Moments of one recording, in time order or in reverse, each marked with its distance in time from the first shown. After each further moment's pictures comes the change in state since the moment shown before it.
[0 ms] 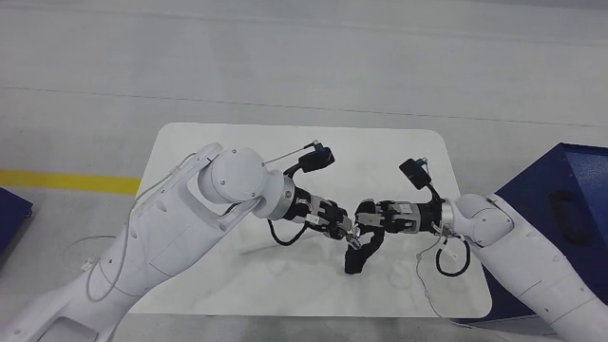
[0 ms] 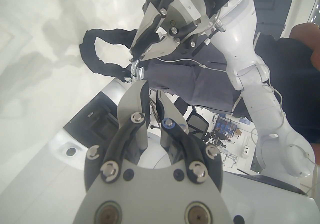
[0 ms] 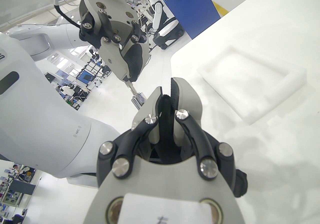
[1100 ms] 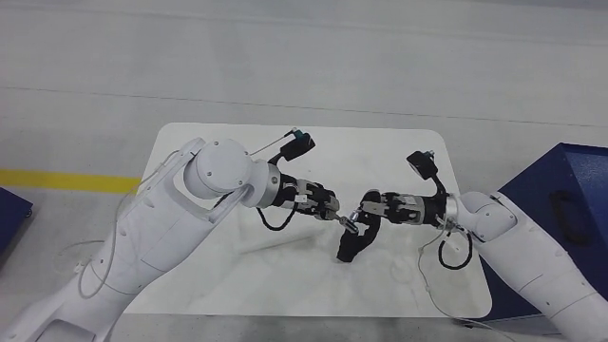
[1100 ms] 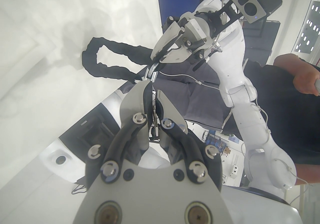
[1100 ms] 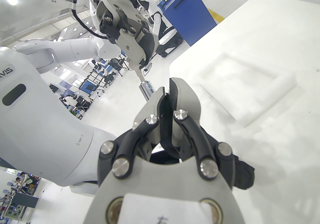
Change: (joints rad) left arm 0.033 0.013 -0.078 0.029 0.012 0.044 0.050; right arm 0.029 -0.002 -0.012 0.060 0.084 0.000 0.000
